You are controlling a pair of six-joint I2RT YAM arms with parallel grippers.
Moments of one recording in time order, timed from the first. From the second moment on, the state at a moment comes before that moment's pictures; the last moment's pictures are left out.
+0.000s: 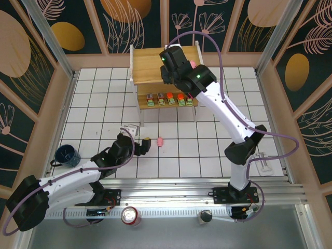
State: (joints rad) left arm -0.82 0.96 0.34 0.09 -0.33 -0.39; right arm 0.79 1.88 2.27 -1.03 0.45 0.32
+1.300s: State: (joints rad) left arm -0.82 1.02 0.34 0.09 -0.33 -0.39; right arm 0.80 1.78 2.27 -1.03 0.49 0.28
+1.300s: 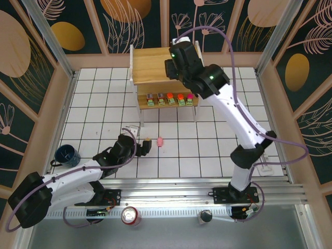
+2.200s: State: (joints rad) left arm -0.82 1.20 0.47 -0.08 -0.39 -0.58; right arm 0.88 1.24 1.22 -0.81 0.43 0.51
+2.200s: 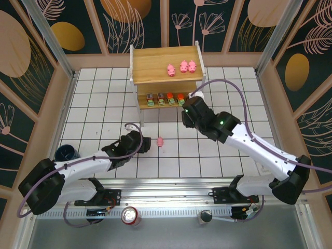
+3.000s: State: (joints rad) left arm -0.82 1.39 0.56 -0.12 -0.36 -0.64; right arm 0.90 1.23 1.05 -0.70 0.36 0.61
